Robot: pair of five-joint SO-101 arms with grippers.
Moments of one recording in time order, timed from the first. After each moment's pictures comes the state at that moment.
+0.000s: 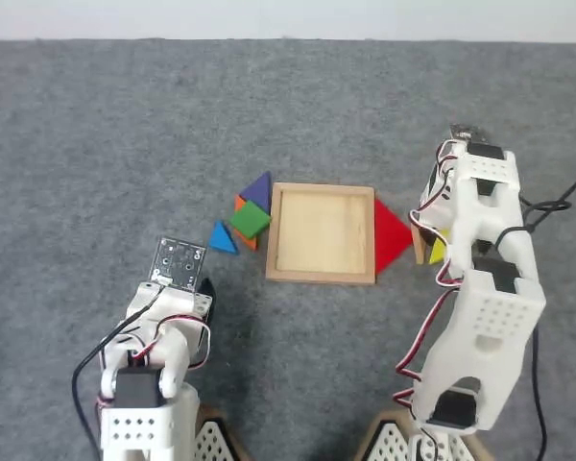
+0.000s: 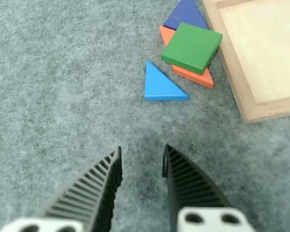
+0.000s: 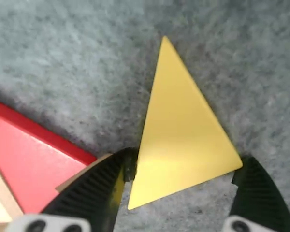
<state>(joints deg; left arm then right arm) -6.5 -102.5 97.2 65.4 -9.7 6.0 33.4 -7.6 73.8 0.4</state>
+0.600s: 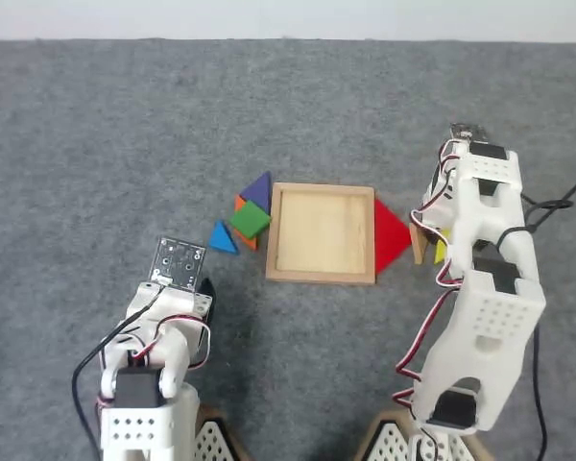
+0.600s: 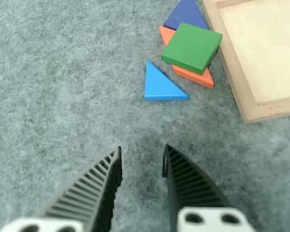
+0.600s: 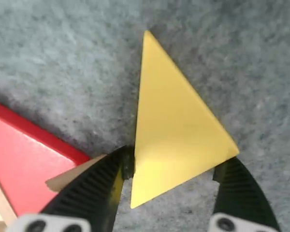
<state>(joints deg) -6.5 -102.5 97.2 65.4 -9.7 6.2 33.3 -7.6 73.8 2.8</state>
